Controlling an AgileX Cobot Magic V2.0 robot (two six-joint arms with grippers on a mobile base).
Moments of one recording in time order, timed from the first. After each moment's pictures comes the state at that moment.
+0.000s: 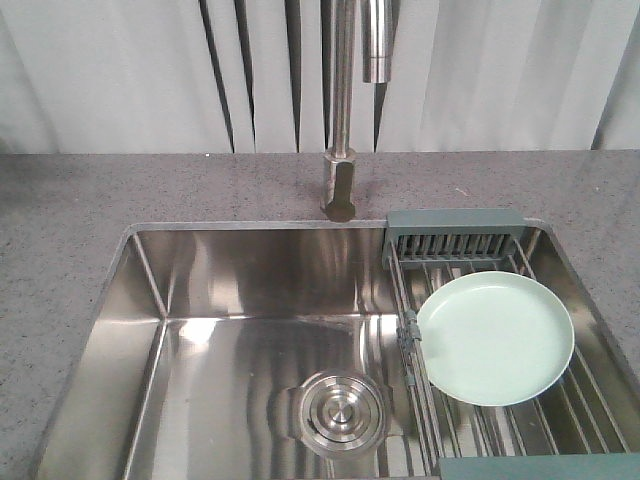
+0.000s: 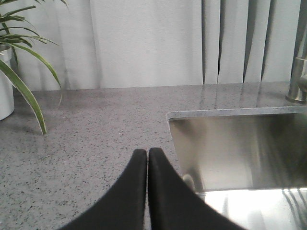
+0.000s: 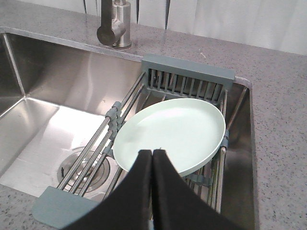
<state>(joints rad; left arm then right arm) 0.01 -0.01 0.03 -0.02 0.11 -0.02 0.22 0.15 -0.32 0.08 0.59 -0.14</state>
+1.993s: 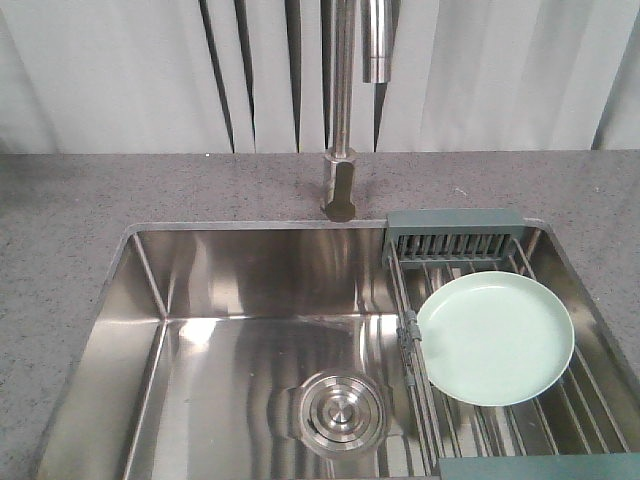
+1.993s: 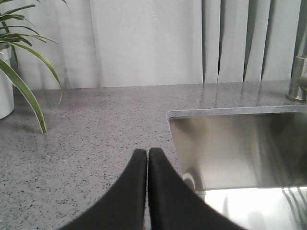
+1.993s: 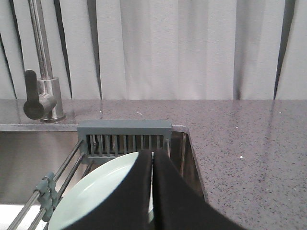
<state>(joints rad) 0.01 -0.01 0.03 -0.02 0.11 -0.02 0.03 -0.01 0.03 -0.07 0.05 0.09</state>
